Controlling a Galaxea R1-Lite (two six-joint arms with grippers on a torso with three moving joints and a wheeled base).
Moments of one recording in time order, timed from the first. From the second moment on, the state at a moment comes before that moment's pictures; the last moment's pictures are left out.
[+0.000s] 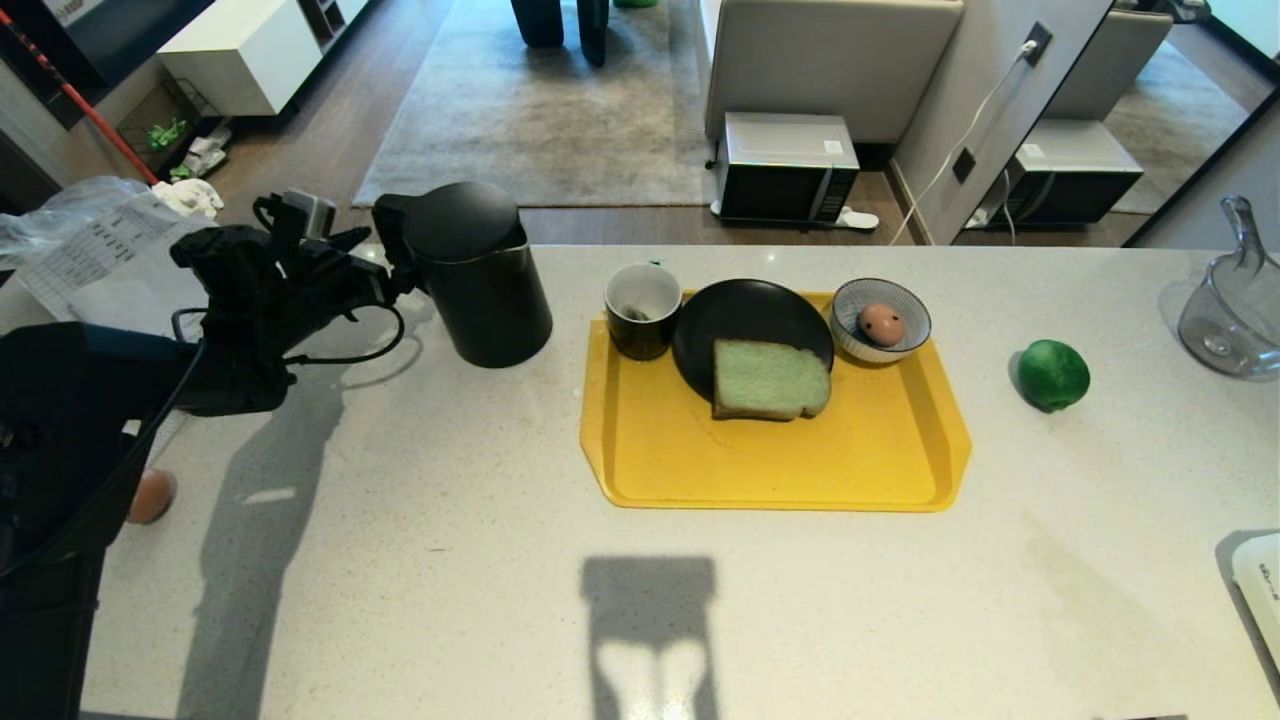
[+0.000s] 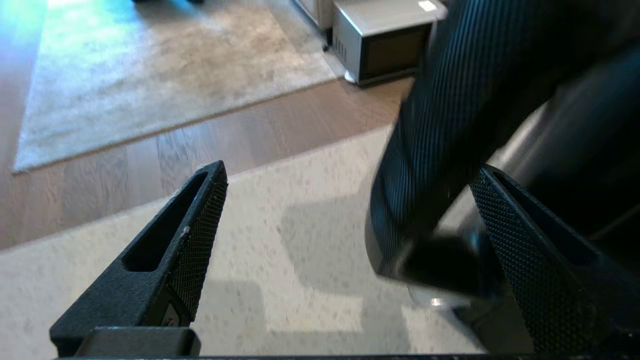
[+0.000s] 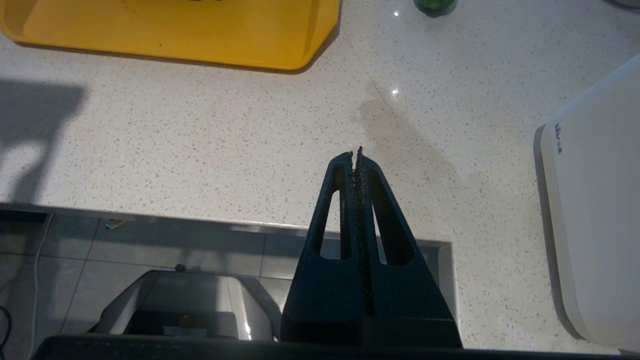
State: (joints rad) left arm 0.11 2.42 -1.90 -0.84 -0.53 0.09; right arm 0.01 0.00 0.00 0.00 0.01 -0.01
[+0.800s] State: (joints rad) left arm 0.10 2.42 -1.92 -0.84 -0.50 0.09; right arm 0.01 0.00 0.00 0.00 0.01 -0.01
